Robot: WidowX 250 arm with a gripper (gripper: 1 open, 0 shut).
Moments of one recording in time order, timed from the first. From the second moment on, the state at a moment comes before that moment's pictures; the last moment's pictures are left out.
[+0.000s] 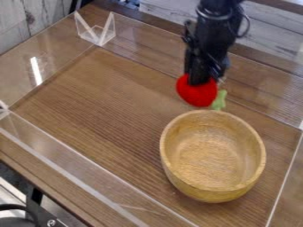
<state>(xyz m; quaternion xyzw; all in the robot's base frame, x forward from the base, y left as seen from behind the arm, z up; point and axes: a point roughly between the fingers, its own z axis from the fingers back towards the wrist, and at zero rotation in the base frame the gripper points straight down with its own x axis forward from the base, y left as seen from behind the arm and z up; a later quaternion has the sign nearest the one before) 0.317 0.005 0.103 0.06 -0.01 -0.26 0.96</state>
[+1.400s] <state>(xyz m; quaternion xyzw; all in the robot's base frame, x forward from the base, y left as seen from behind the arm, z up) 0.298 0.208 0.095 0.06 -0.01 -0.14 0.99</state>
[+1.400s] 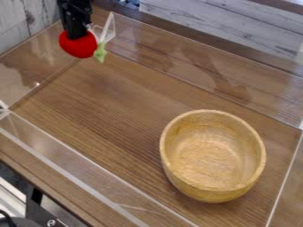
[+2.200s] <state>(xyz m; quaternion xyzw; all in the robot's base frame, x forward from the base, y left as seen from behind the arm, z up) 0.317 0.209 0.065 0.03 -0.02 -0.14 0.99</state>
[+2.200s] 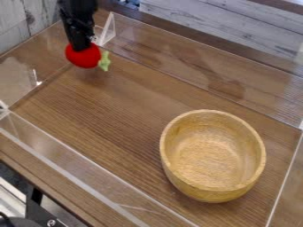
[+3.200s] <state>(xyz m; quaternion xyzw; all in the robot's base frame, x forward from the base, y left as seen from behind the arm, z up) 0.316 0.210 0.045 -0.01 -0.03 -0.11 0.99</state>
